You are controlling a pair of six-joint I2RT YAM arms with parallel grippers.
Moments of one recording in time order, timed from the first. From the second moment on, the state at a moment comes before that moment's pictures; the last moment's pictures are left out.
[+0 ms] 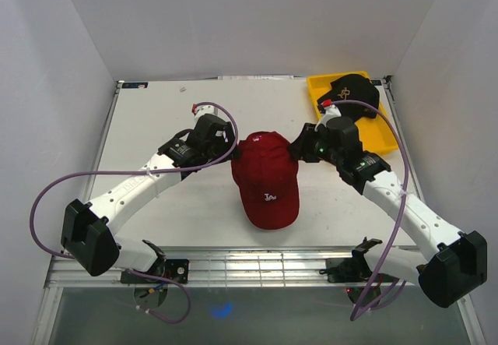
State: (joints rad) left arm -0.67 1.35 1.15 -0.57 -0.27 -0.73; right arm 0.52 1.12 0.92 -0.28 -0.13 0.50
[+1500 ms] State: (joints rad) left arm -0.67 1.34 1.27 -0.67 -0.22 -0.63; right arm 0.51 1.23 1.09 -0.40 -0.23 0.50
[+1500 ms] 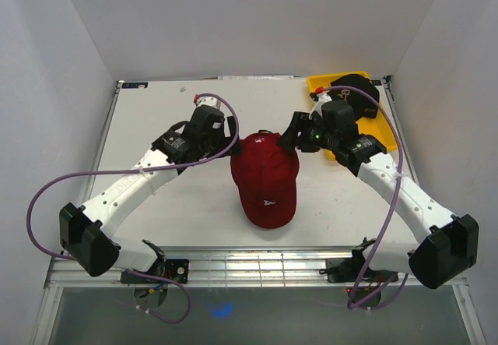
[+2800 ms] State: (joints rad) left arm -0.67 1.36 1.36 -0.68 -0.21 -0.61; right arm 0.46 1.17 1.04 -0.29 -0.33 0.56
